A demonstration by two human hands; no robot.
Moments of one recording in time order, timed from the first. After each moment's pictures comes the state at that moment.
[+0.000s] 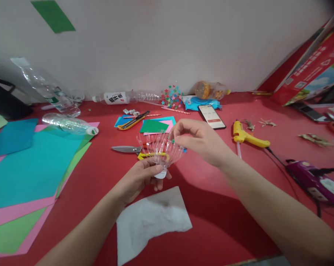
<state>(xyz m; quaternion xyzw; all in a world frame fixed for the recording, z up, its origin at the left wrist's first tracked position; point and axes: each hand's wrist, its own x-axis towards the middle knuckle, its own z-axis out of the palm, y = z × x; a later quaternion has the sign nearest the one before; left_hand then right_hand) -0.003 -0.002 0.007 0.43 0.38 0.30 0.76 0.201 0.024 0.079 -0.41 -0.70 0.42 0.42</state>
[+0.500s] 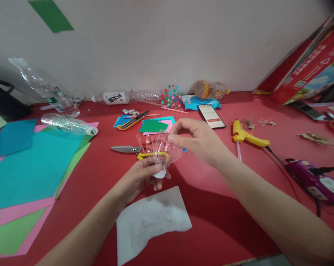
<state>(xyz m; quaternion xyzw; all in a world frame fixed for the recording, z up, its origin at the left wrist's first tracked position) -0.003 -0.001 0.008 0.41 0.37 0.31 0.77 0.197 0.024 0.078 -0.43 -0.70 0.38 0.43</state>
